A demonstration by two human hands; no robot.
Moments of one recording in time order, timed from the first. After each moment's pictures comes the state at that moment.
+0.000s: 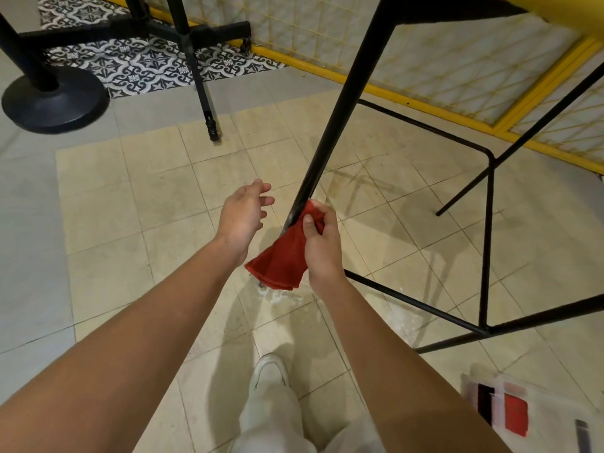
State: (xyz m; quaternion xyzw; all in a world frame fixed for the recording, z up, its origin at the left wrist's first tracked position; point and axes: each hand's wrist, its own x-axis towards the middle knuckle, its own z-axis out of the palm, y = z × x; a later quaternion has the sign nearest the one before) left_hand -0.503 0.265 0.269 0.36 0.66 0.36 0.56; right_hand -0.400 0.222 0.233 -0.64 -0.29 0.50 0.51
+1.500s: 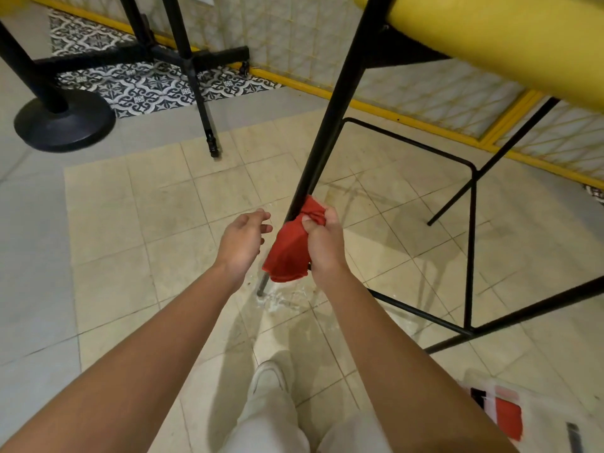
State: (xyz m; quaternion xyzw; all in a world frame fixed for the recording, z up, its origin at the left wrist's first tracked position) left_hand -0.506 0.236 0.275 0.37 0.66 0.35 0.56; right_hand -0.394 0.221 0.282 -0.66 -0.28 0.51 0.47
